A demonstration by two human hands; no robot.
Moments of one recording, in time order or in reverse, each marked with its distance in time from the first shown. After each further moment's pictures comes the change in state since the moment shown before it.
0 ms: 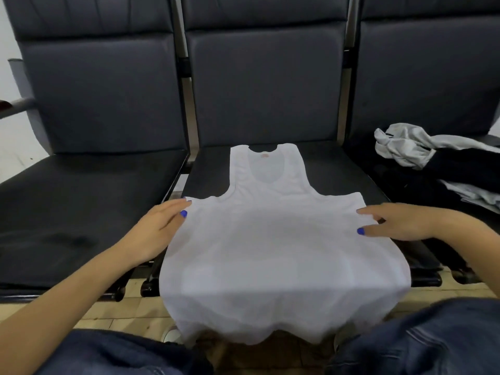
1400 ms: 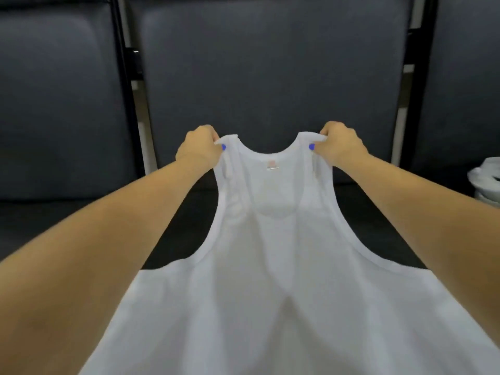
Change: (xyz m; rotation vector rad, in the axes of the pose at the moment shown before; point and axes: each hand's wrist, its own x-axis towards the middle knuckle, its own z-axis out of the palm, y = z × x) left_hand 0.413 0.019 0.037 0.046 0.315 -0.210; right_hand 0.362 -0.080 -0.171 0.472 0.749 -0.010
